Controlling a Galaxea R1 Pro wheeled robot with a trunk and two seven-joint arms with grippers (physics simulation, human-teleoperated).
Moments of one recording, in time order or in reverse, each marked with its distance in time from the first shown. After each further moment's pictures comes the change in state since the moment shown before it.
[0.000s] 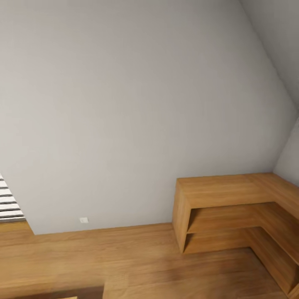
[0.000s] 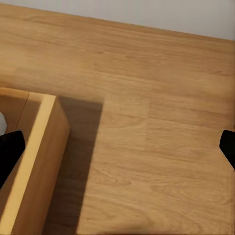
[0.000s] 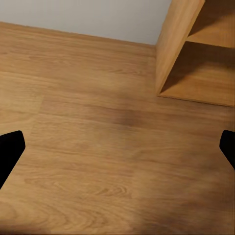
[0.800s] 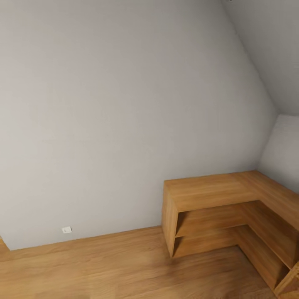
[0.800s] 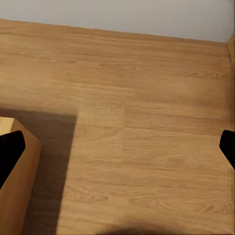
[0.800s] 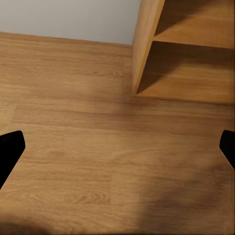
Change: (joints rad) left arm 0.000 0.000 0.000 0.000 0.000 0.000 0.000; right arm 0.000 0.001 0.000 0.000 0.000 0.000 0.000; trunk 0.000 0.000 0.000
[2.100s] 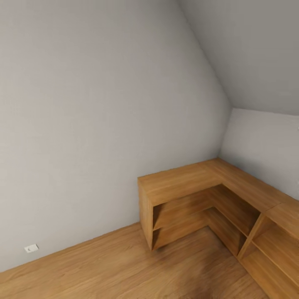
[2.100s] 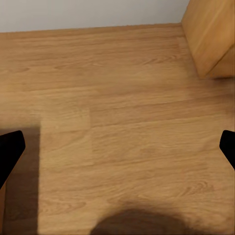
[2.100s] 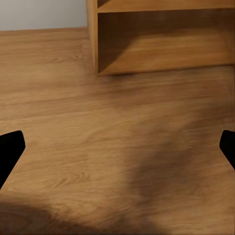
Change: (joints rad) left arm 0.001 0.000 0.000 0.000 0.000 0.000 0.000; right arm 0.000 0.002 -0.005 0.000 -0.001 0.002 0.000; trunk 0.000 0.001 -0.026
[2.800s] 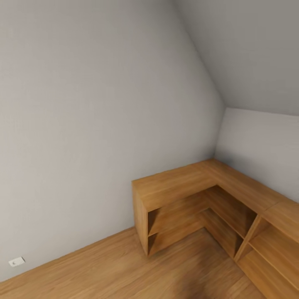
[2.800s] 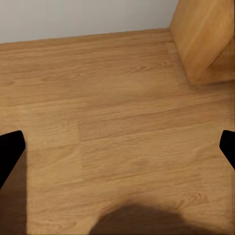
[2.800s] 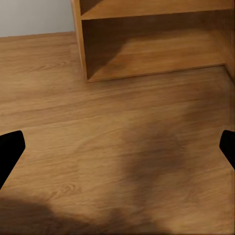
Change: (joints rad) left arm 0.000 0.000 0.001 0.001 0.000 0.000 0.000; right arm 0.000 0.000 0.002 -0.001 0.000 0.000 0.000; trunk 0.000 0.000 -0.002
